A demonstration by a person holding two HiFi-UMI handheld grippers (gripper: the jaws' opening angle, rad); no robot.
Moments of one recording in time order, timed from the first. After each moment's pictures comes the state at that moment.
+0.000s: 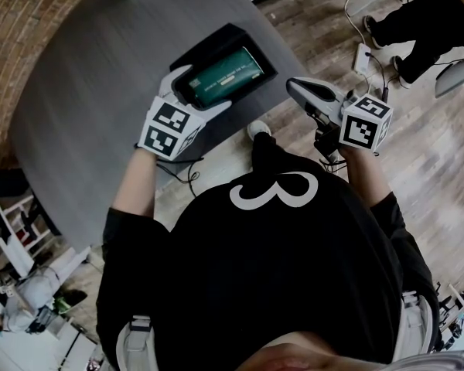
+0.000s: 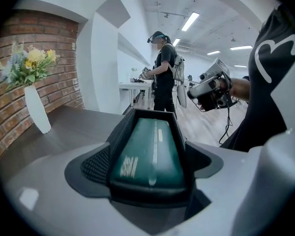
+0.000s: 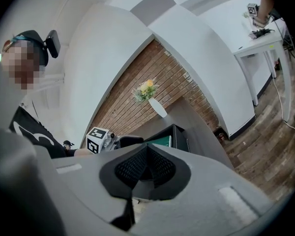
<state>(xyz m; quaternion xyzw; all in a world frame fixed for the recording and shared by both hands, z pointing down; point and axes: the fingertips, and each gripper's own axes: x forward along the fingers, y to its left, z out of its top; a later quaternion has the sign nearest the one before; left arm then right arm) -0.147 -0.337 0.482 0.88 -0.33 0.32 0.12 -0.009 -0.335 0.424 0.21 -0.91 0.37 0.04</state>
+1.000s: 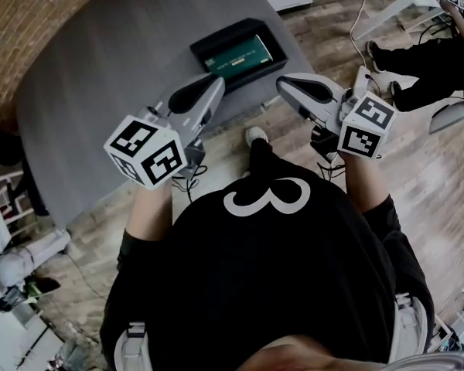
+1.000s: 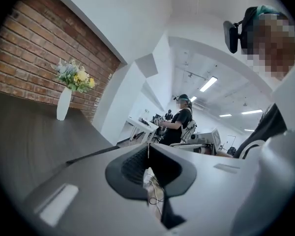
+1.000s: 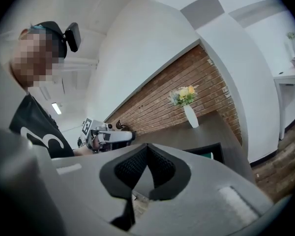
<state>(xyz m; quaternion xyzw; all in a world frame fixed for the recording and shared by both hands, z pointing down) -0.153 -0.255 0.319 0.88 -0.42 0.01 0.22 -0.064 -0.266 0.336 0.12 -0.97 0.23 0.05</state>
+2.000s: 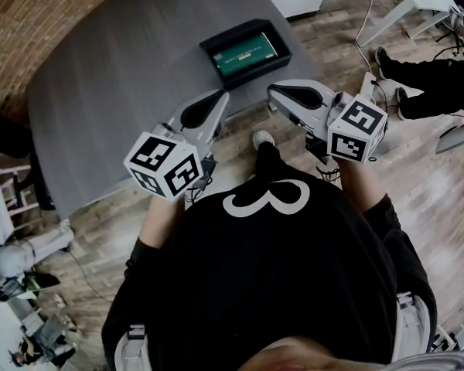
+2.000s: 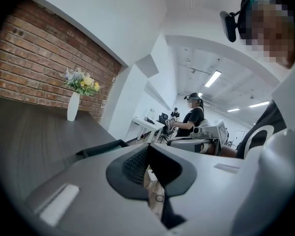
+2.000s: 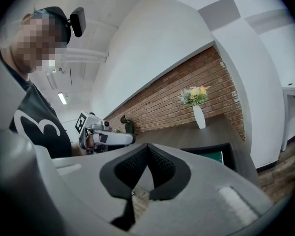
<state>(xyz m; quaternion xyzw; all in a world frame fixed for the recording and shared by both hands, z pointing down) -0.145 -0.204 0.335 0.86 -0.46 0.02 0.20 -0.079 -0.219 0.340 0.10 -0.98 0.18 0.06</state>
